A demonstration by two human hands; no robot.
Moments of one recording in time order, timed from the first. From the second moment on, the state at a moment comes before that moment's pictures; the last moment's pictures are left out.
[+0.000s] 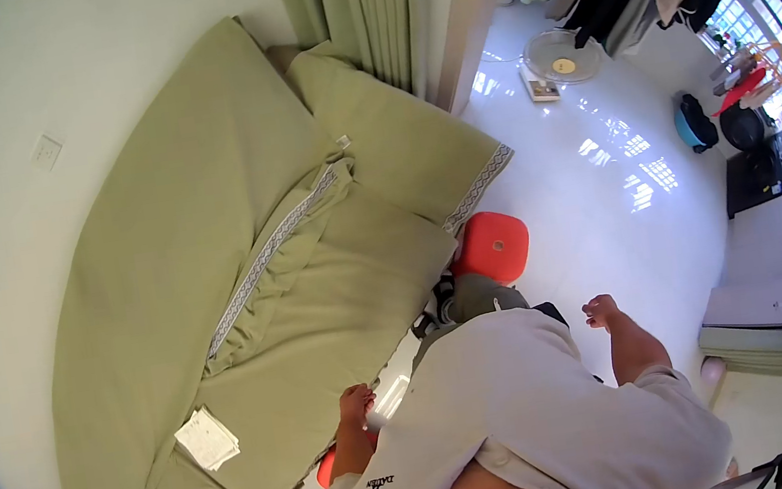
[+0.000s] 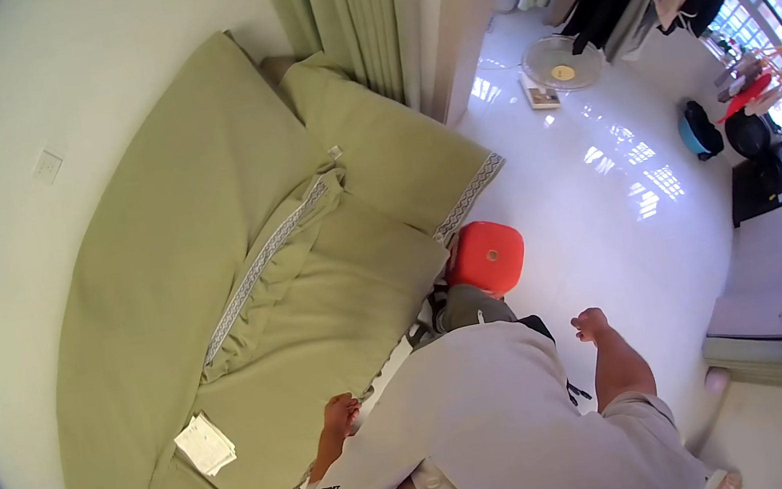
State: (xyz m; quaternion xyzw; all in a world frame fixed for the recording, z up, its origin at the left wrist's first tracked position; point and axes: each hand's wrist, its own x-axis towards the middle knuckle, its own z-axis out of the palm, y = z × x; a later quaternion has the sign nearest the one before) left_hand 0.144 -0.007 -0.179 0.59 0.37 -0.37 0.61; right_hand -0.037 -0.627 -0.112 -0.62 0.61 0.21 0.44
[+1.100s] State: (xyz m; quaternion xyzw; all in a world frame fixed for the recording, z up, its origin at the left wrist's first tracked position) left_hand 0.216 -0.381 -0.142 0.63 0.37 -0.33 0.60; right_hand 0.242 -0.969 -0.145 -0.79 0.37 0.33 0.36
